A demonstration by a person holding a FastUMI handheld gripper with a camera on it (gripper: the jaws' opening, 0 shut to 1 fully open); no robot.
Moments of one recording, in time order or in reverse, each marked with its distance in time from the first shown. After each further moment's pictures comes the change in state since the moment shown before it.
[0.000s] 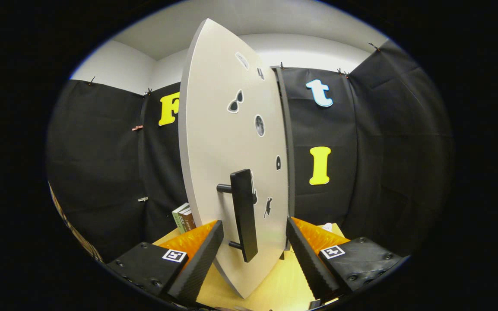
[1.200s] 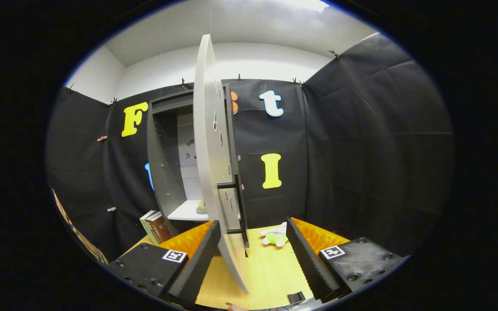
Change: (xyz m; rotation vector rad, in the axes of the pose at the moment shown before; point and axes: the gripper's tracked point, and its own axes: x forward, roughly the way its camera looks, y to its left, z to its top) arm -0.090 -0.125 0.014 0.027 -0.068 -0.273
